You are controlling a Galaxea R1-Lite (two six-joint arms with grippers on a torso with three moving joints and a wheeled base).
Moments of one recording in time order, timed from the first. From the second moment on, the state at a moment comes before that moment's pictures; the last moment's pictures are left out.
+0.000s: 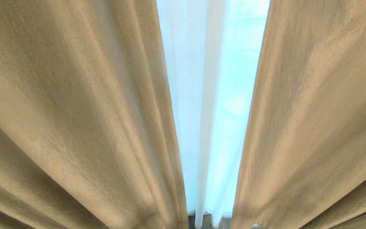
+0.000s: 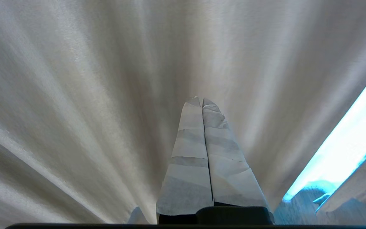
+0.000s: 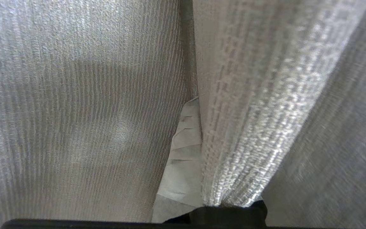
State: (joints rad) left arm -0.01 0.00 0.00 0.00 0.00 0.03; right arm -1.02 1.77 -1.59 -0.66 0.29 -0.01
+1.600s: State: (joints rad) left arm -0.01 0.00 0.00 0.00 0.00 0.03; right arm -0.71 1.52 -1.38 -0.64 0.42 0.09
